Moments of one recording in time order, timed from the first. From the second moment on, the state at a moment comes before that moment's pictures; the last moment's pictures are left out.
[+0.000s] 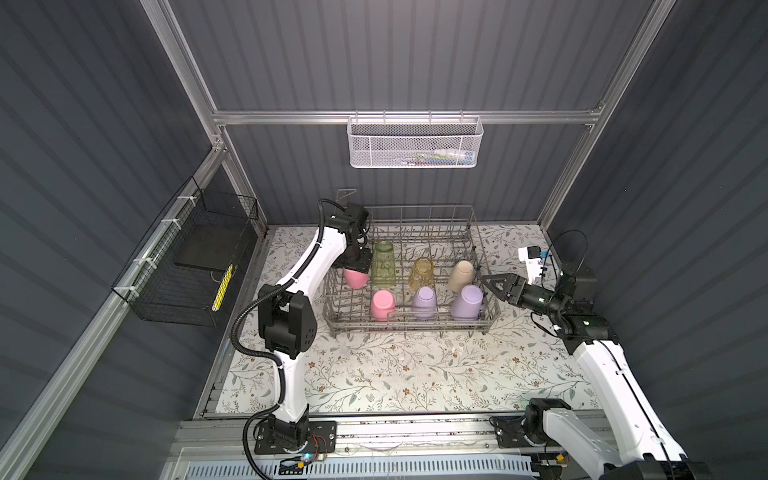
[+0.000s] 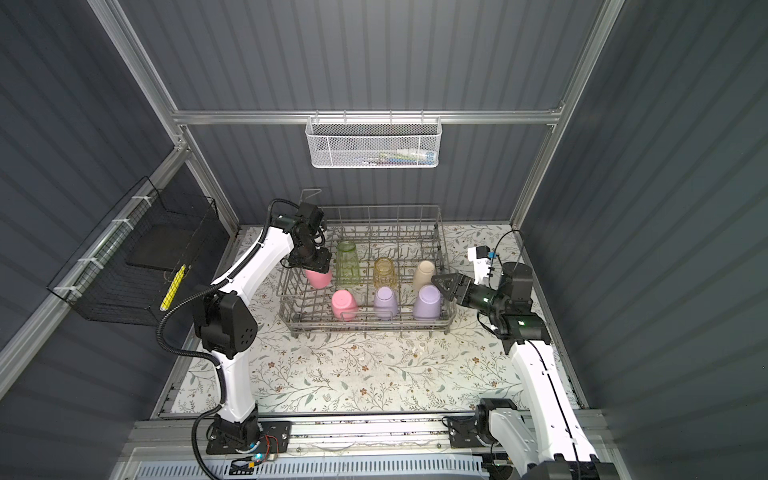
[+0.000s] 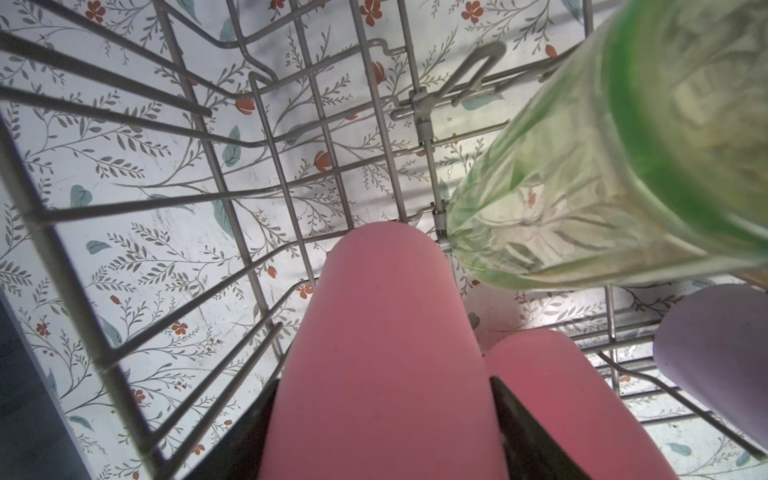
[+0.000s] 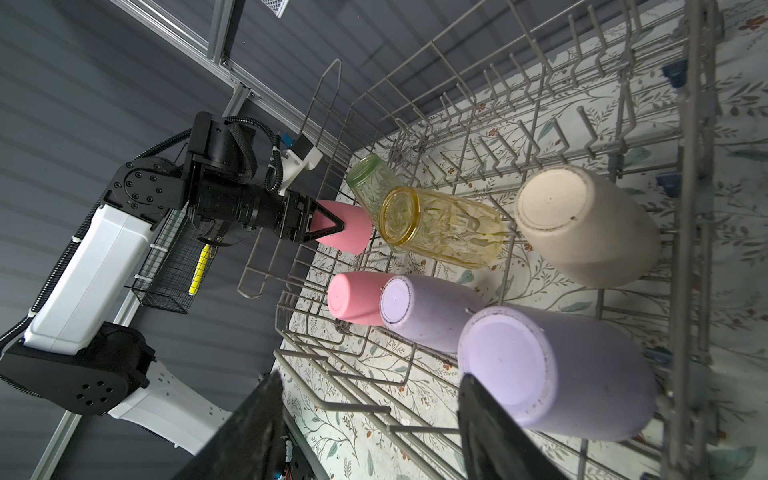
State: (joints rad) left arm -0.37 2.03 1.99 -1.25 -0.07 -0.07; right arm -0.03 0.93 0.80 -0.31 -0.85 0.54
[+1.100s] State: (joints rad) left arm -0.42 2.11 2.04 -1.32 -0.24 -0.10; right arm -0.05 0.93 0.77 -0.29 -0.87 0.54
